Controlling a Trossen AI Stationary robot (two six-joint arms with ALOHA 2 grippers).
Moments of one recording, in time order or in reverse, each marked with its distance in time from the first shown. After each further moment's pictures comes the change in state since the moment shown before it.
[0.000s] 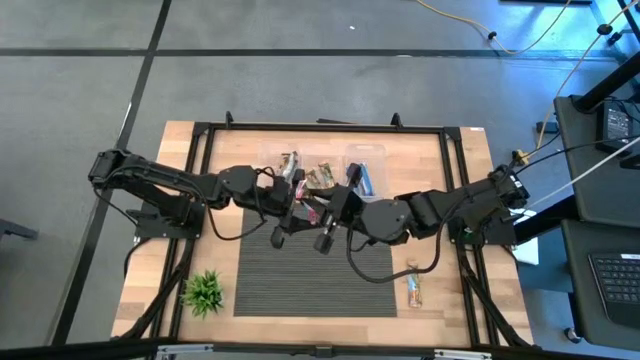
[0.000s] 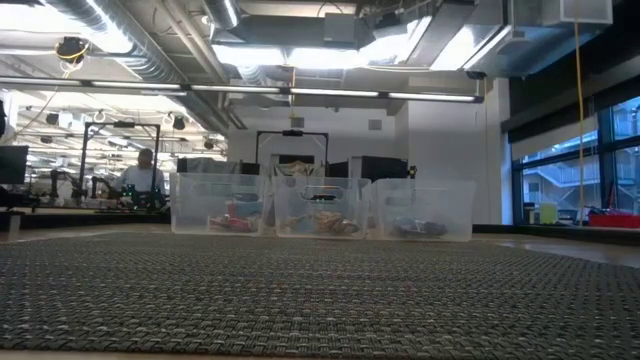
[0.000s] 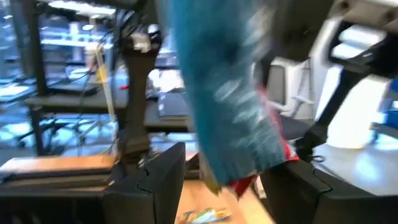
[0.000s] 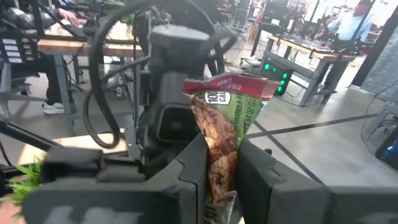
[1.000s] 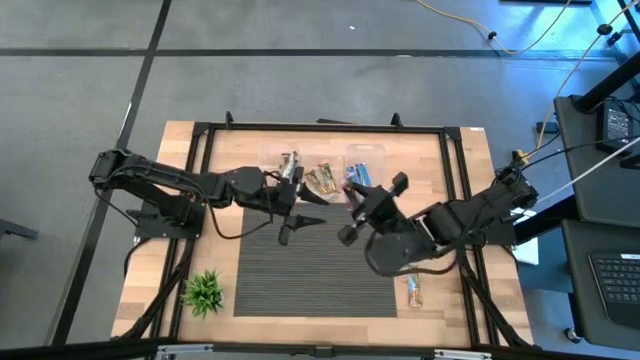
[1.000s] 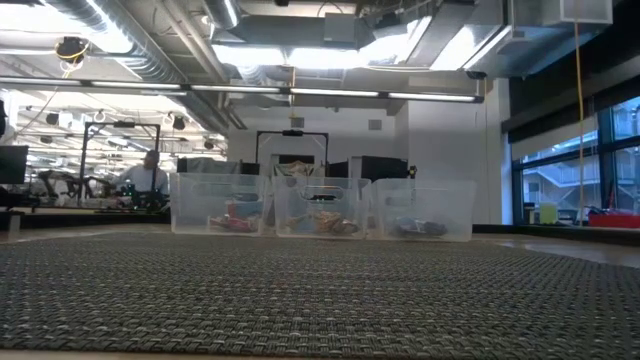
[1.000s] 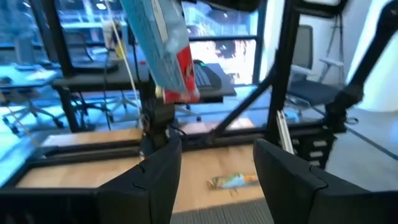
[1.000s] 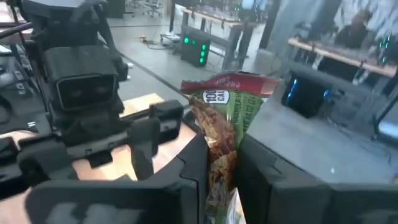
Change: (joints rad) left arm 0.017 0.009 0.001 -0.122 -0.063 0.113; right arm 0.118 -0.056 0.001 -0.536 0.465 0.525
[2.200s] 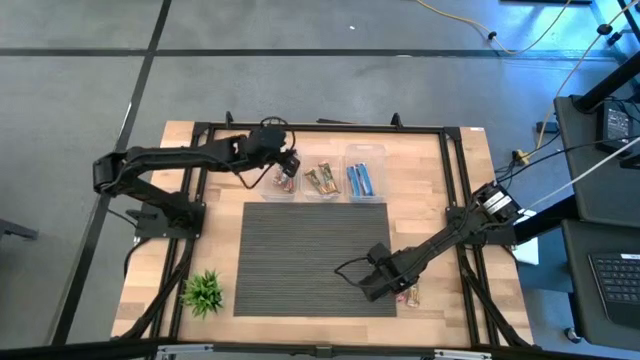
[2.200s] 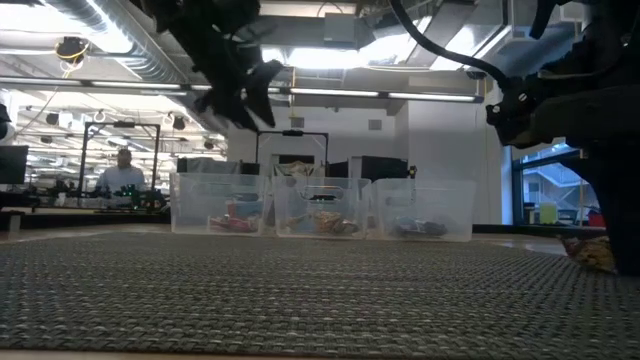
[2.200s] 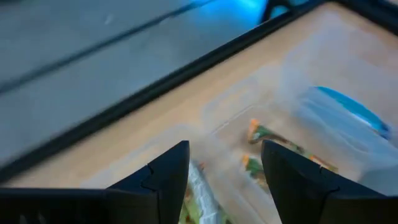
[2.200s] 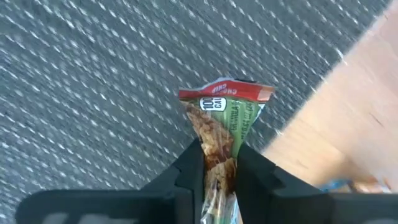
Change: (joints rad) left arm 0.447 0.018 0.000 -0.635 -0.432 -0.442; right arm 0.073 0.189 -0.705 -0.020 -1.193 0.967
